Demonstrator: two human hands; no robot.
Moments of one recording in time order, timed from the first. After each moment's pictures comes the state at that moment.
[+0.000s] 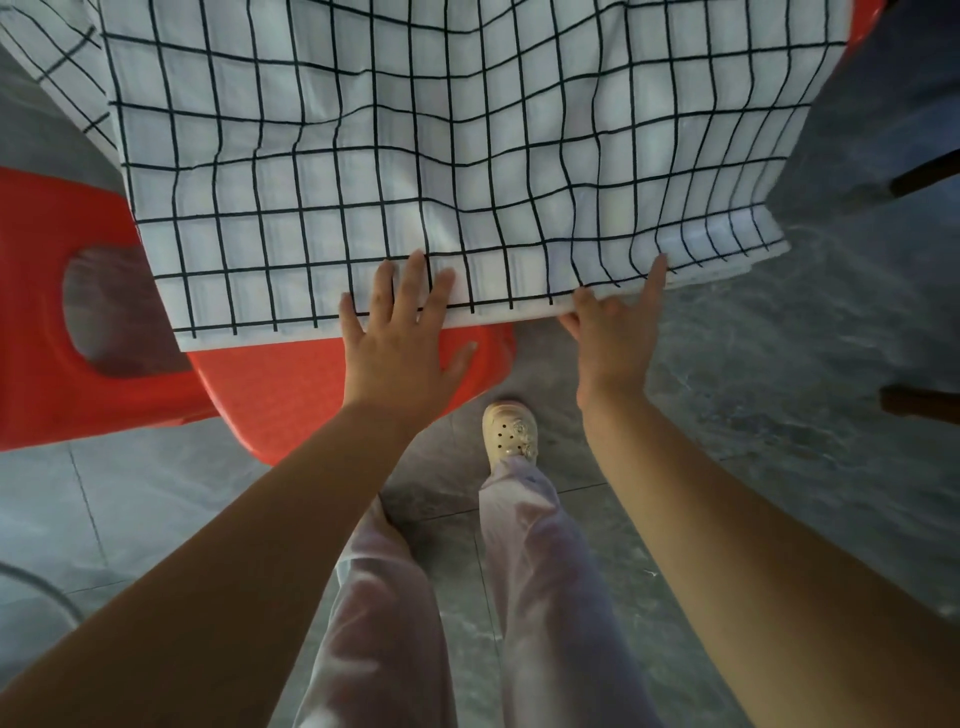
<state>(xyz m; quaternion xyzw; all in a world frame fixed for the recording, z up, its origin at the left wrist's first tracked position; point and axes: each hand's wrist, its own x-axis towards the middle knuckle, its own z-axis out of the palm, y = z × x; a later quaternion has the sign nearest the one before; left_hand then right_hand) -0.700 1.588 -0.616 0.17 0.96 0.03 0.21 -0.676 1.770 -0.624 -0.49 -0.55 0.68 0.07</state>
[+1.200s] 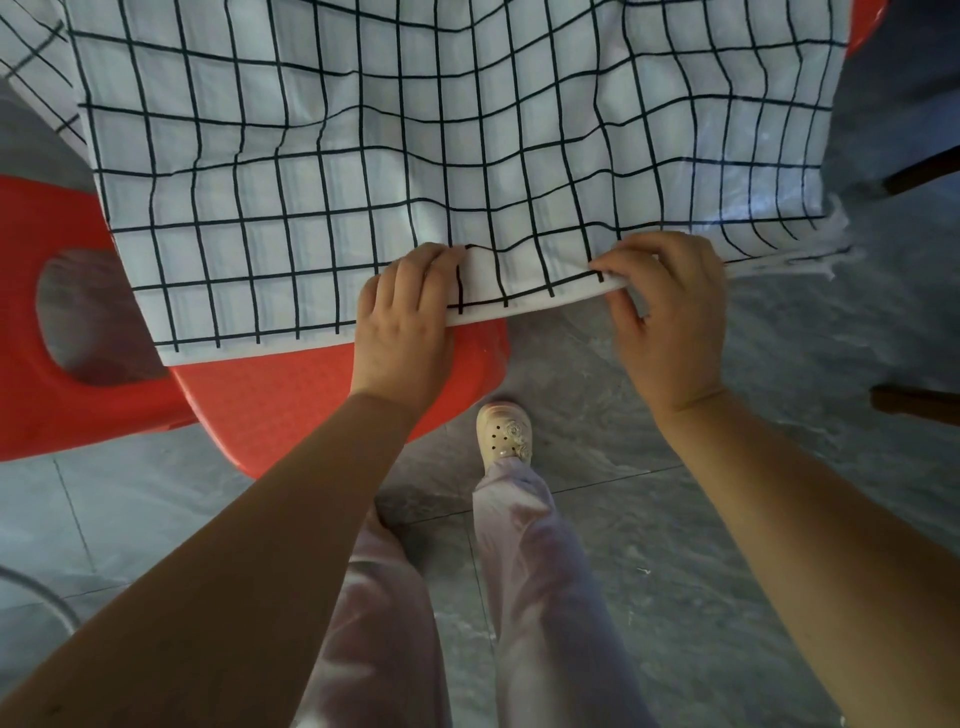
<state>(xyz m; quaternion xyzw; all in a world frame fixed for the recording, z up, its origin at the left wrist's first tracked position) -0.720 1.606 -0.630 0.20 0.96 0.19 -0.02 -0.685 1.830 -0.602 0.00 -0.97 0.19 0.17</state>
